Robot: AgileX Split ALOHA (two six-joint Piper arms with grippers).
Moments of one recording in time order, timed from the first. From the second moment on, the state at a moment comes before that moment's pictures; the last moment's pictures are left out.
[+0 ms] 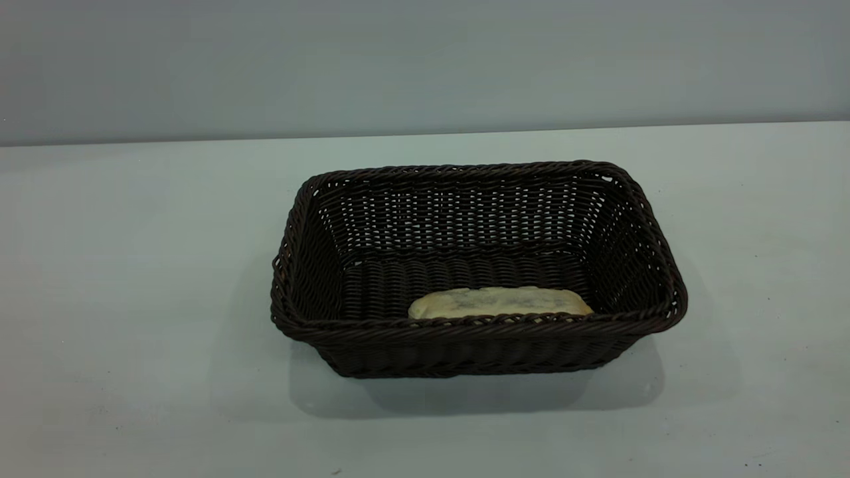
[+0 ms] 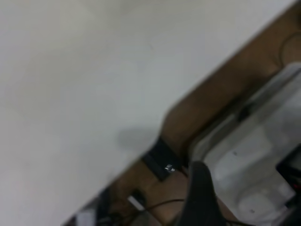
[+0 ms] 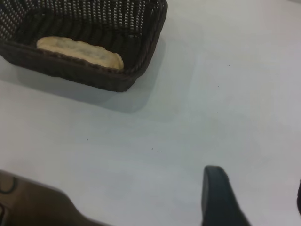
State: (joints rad) left arm -0.66 0.61 -0.64 -0.03 1.16 0.02; right arm 0.20 -0.02 -0.47 0.06 1.14 -0.14
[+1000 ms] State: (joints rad) left arm -0.66 0.13 -0.49 -0.04 1.13 0.02; right arm 0.17 -0.02 -0.47 0.06 1.14 -0.14
